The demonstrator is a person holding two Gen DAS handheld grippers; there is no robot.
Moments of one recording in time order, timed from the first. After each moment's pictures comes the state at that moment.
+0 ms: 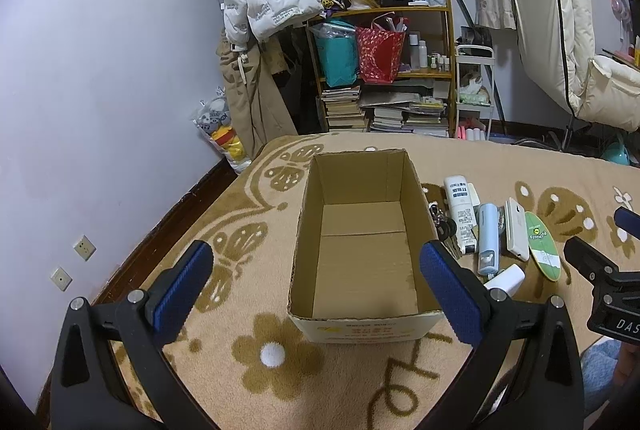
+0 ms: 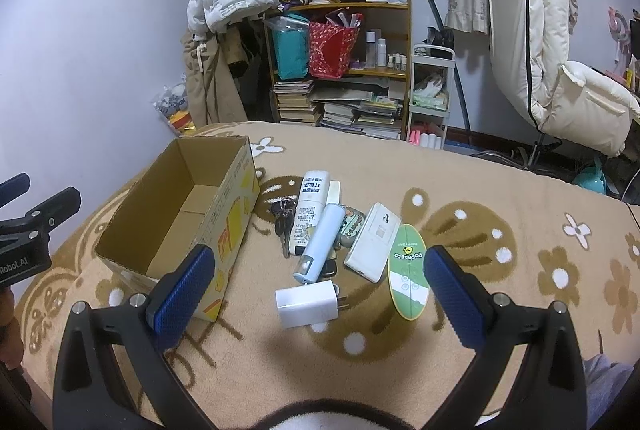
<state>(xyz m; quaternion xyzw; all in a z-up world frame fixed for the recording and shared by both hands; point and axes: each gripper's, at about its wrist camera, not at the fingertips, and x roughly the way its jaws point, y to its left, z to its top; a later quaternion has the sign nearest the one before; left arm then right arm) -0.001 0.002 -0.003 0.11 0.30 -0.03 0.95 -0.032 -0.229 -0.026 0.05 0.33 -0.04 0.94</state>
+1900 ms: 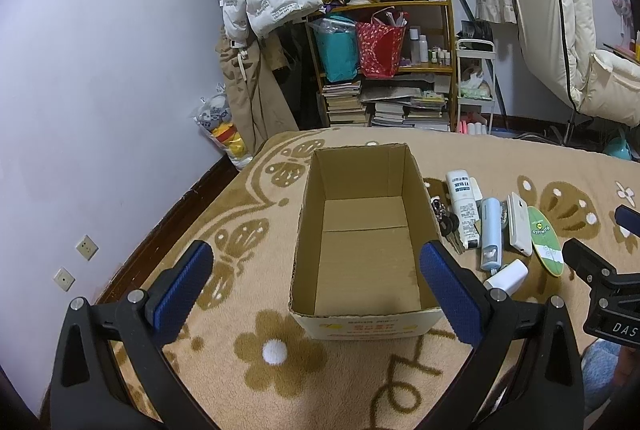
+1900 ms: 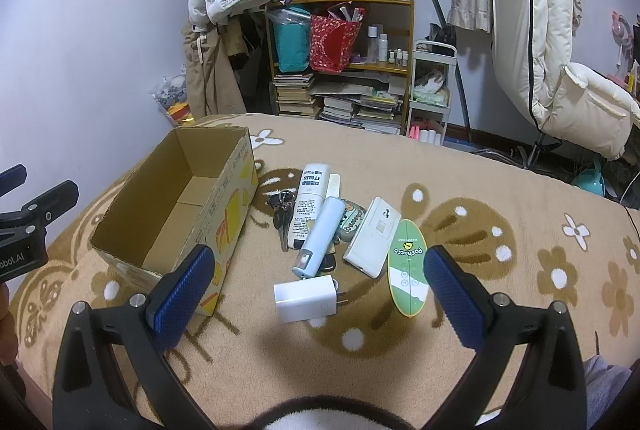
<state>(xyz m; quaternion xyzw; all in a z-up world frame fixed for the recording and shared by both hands) -0.004 0.009 -0.009 0.11 0.30 -0.03 0.95 -0.035 -0.230 -0.040 0.05 0.34 -0.04 0.94</state>
